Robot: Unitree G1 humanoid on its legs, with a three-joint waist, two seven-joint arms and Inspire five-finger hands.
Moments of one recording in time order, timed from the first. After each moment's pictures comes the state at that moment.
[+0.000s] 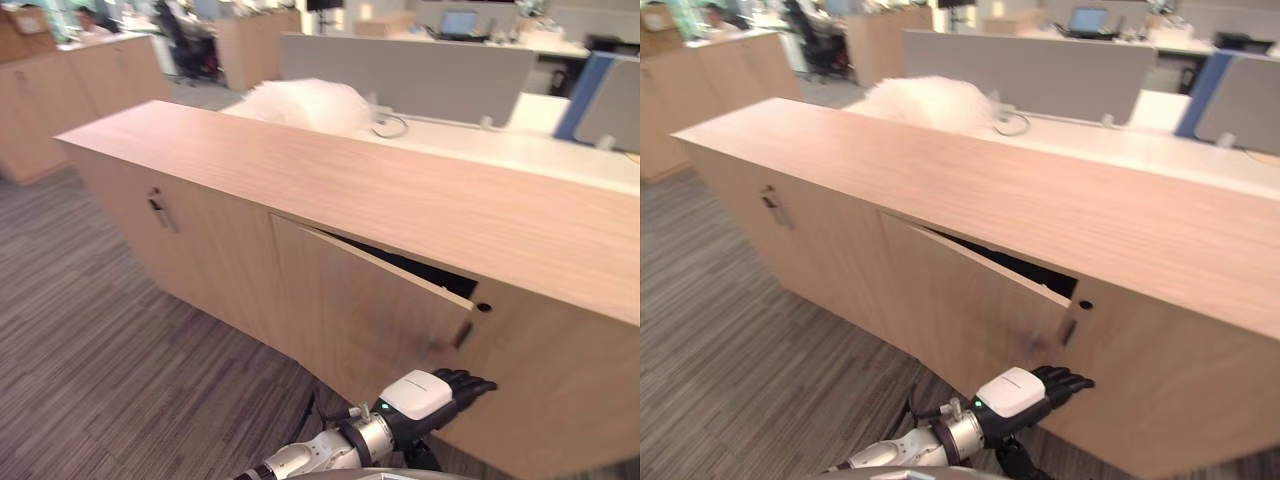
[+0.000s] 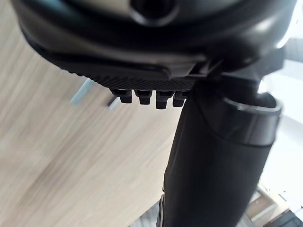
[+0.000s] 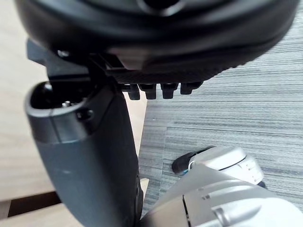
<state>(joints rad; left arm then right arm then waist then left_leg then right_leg) -0.15 0.15 -1.05 0.47 0.64 -0.27 0.21 0.12 -0.08 -0.33 1.16 0.00 -0.04 -0.22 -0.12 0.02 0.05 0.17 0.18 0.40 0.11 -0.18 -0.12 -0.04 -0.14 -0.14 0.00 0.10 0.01</state>
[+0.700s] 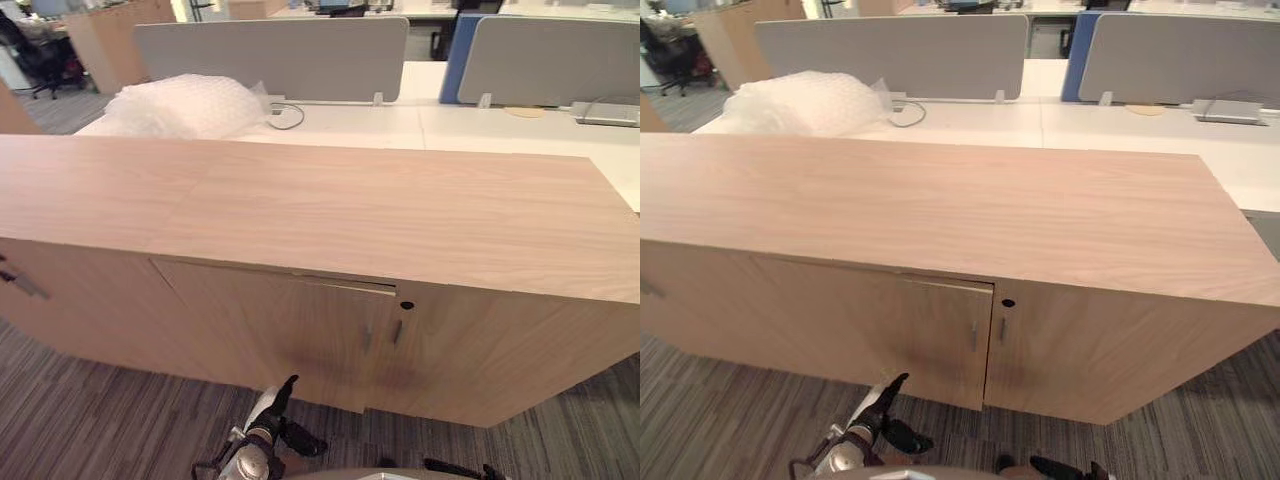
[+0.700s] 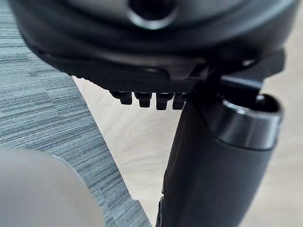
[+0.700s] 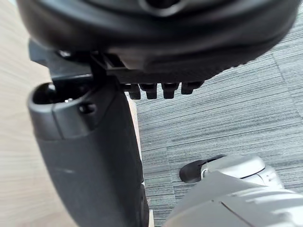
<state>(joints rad) 0.11 0.11 -0.17 0.84 0.35 -0.08 0.14 0.07 -0.10 -0.30 1.17 0.00 0.02 -0.20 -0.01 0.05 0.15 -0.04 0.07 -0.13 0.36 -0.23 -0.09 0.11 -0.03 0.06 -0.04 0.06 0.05</state>
